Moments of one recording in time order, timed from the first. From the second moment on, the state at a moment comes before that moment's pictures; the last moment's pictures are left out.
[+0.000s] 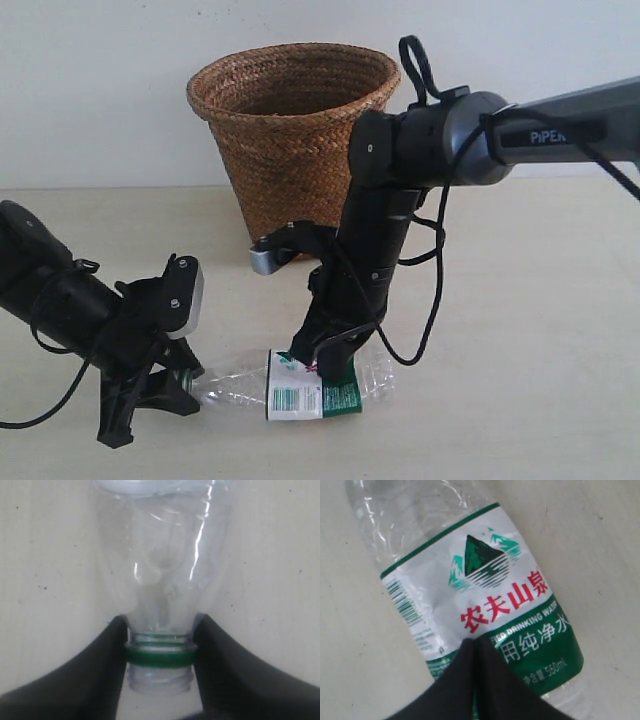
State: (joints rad) left arm -0.24 1.91 -0.92 -0.85 0.61 1.99; right arm 0.60 2.15 -1.58 0.34 1.10 -0.63
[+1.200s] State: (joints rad) left arm -0.24 1.90 -0.92 -0.84 0.61 1.99; right arm 0.61 2.18 -1.74 0.49 1.16 -0.58
